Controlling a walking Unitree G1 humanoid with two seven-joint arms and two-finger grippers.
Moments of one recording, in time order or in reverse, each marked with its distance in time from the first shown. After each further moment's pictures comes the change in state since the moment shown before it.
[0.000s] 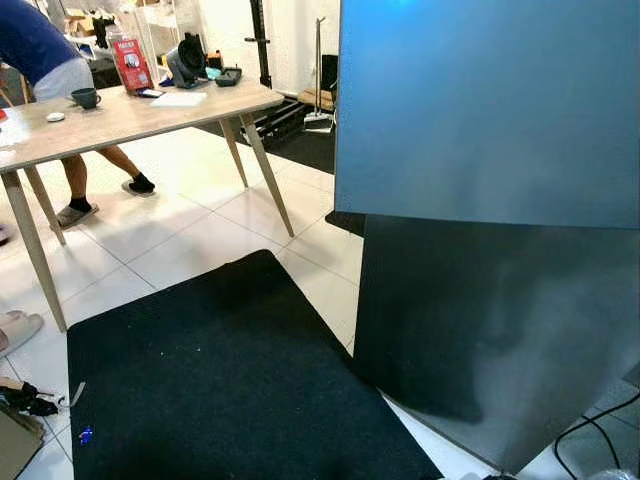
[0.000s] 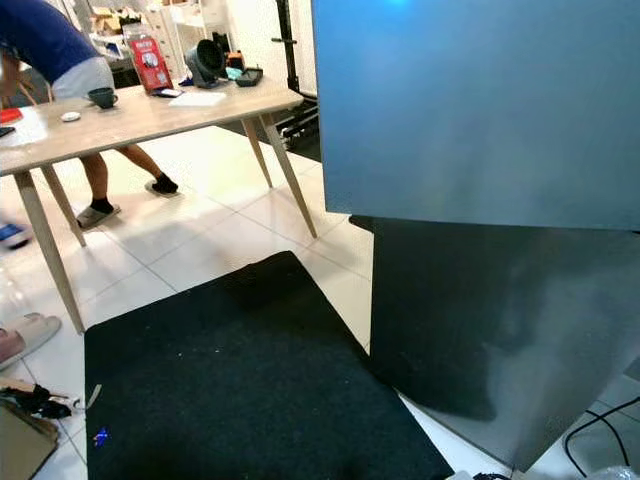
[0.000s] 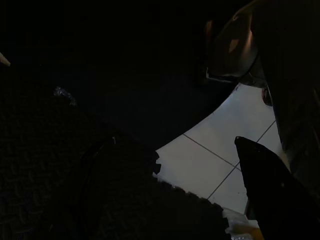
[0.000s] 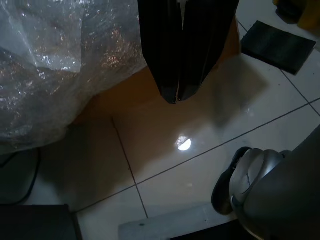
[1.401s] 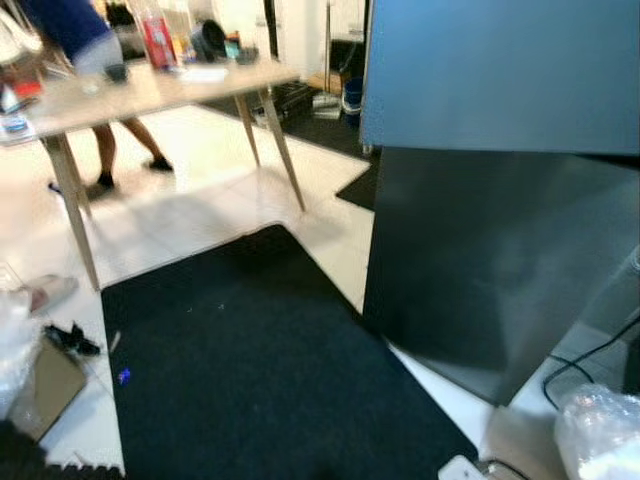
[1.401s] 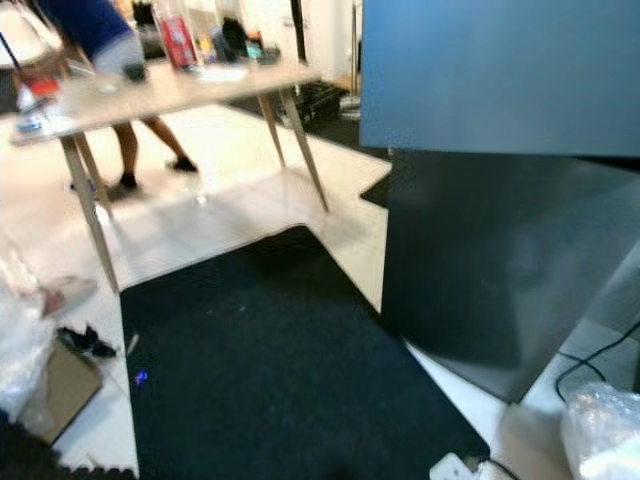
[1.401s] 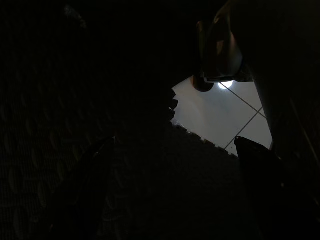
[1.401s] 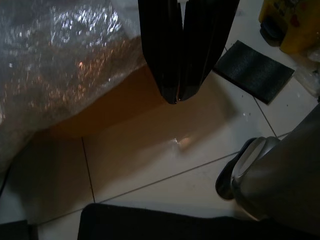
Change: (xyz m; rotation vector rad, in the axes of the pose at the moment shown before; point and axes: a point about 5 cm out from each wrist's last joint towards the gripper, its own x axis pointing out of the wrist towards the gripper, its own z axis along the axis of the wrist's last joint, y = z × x) left arm -0.002 0.006 -0.005 -0.021 0.019 0.022; right arm 0.001 0.000 0.015 -0.074 -0.058 0.014
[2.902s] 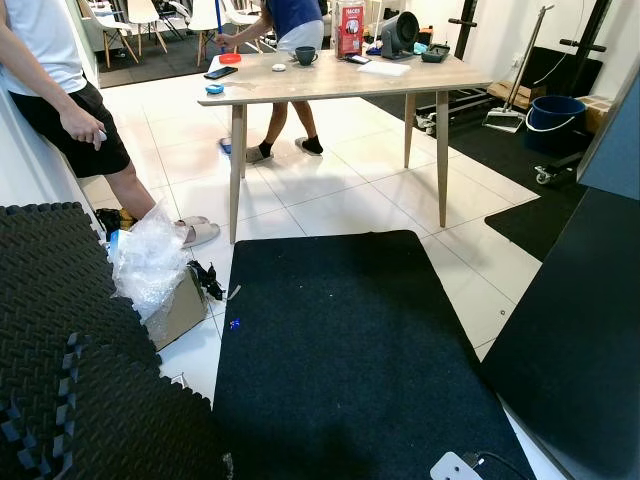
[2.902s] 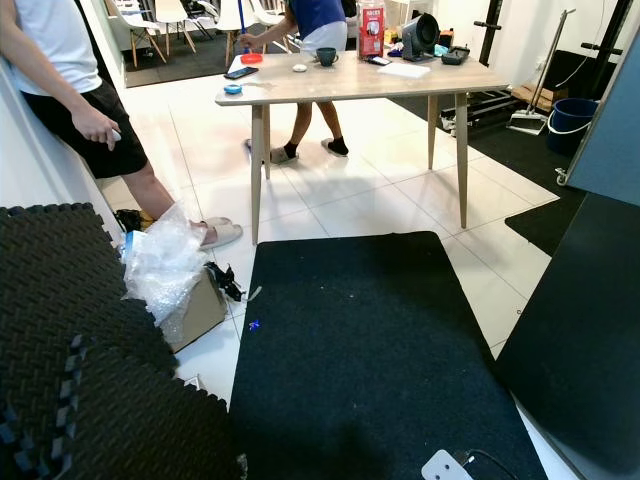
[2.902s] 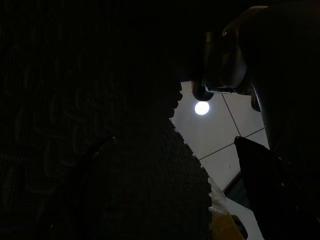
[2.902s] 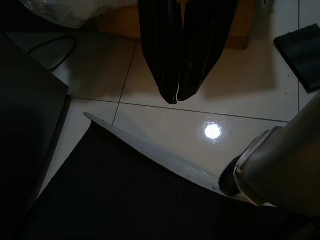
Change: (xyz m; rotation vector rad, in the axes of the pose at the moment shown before) left arm 0.003 -0.006 0.013 0.000 -0.051 -0.024; right arm 0.001 -0.003 0.013 -0.052 -0.037 -0.006
